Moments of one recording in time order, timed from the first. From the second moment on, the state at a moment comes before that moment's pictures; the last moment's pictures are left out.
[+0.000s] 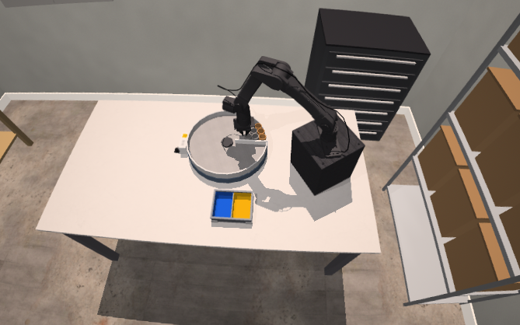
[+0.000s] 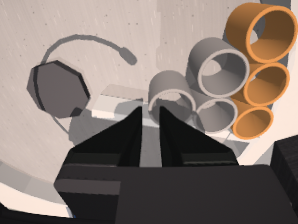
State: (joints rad) arm -0.50 2.47 1.41 -0.44 -0.08 1.02
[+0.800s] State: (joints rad) arm -0.50 2.47 1.40 -0.43 -0.08 1.02
